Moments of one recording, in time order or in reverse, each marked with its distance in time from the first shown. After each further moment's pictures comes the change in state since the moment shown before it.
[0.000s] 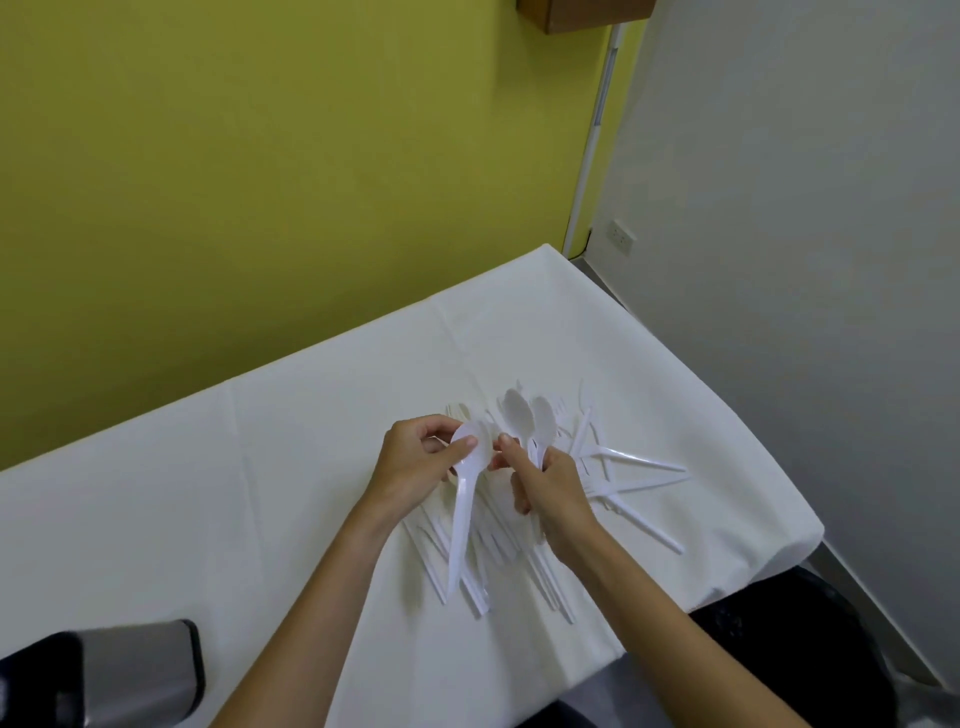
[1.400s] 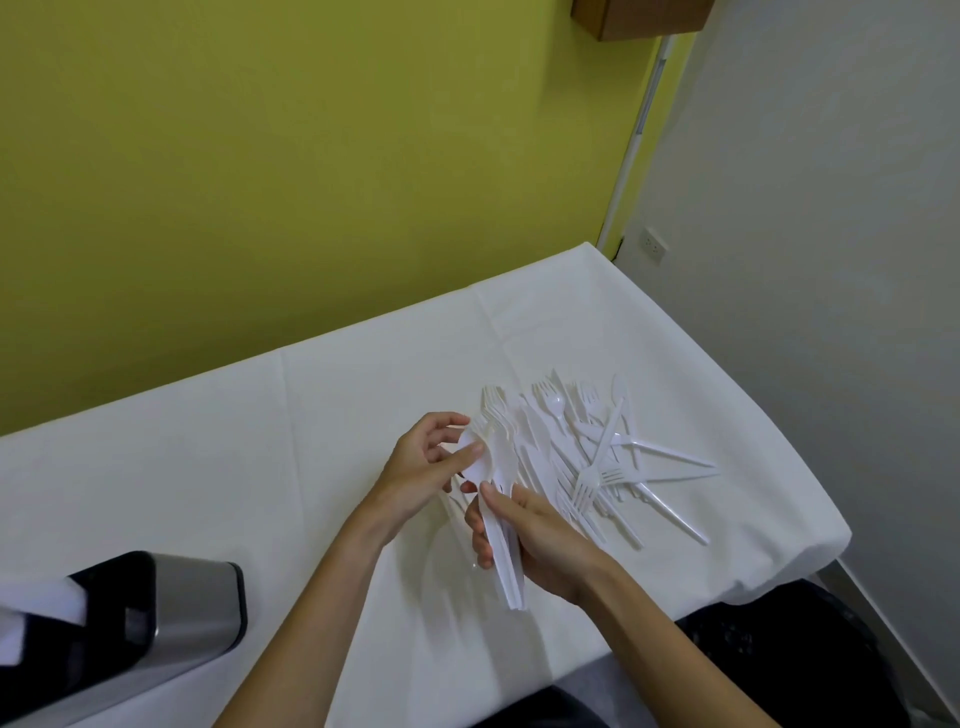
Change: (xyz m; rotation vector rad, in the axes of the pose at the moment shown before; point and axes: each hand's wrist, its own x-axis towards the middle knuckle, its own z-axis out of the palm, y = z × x) left_hand -0.039 -0.028 -0.027 -0.177 -0.036 -0.065; right_hand -0.053 0.014 0.029 0.191 -0.643 0.187
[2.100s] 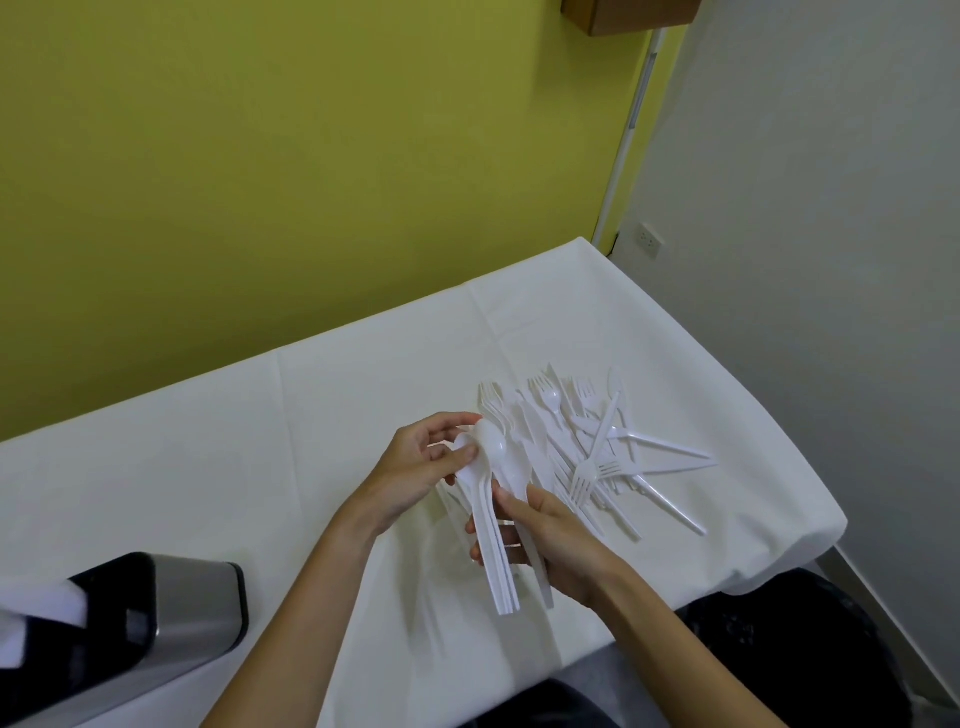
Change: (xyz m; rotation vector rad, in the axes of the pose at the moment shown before) left_hand -0.001 0.005 -0.005 0.013 -0.124 0.047; right_hand -0.015 0.001 -0.008 -0.088 0.098 0.019
